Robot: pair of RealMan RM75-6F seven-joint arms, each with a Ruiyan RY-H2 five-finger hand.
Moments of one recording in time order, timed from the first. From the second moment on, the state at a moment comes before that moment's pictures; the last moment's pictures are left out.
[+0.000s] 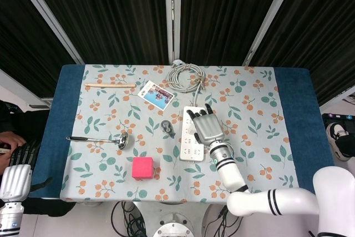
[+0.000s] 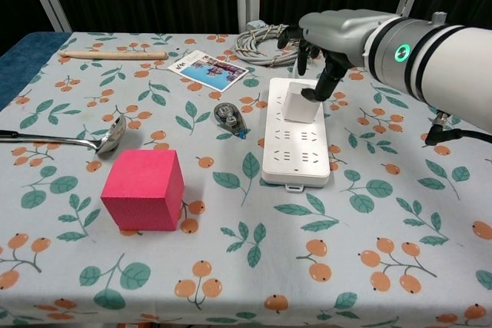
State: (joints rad) left arm -0.01 -1.37 -0.02 -1.29 1.50 1.53 -0.09; right arm 0.94 -1.61 0.25 -1.78 -0.59 1.23 -0.83
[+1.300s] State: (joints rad) left arm -0.02 -1.34 -0.03 -1.36 1.49 1.52 -0.06; right arm 0.81 -1.94 0.24 -0.93 -1.48 0.98 1.40
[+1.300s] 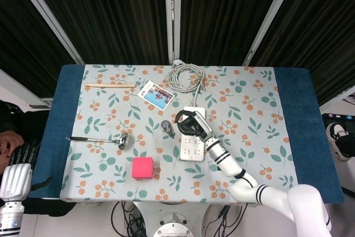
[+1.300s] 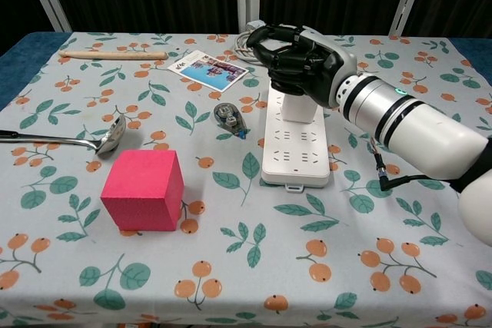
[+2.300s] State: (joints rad) left arm -0.02 -1.34 -0.02 -1.34 1.49 1.51 -0.08; right arm 0.84 -1.95 0.22 -0.94 -1.46 0.95 1.31
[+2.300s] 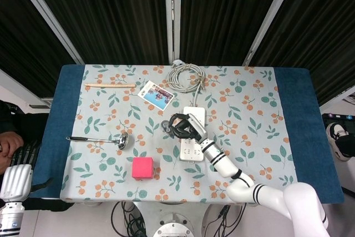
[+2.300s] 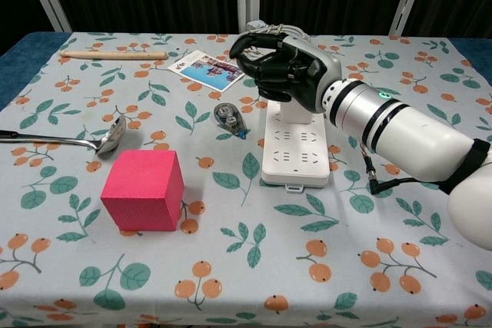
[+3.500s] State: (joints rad) left arm -0.03 -1.33 -0.04 -1.39 1.51 1.54 0.00; right arm 0.52 -1.37 0.11 -1.48 -1.52 1.32 0.18
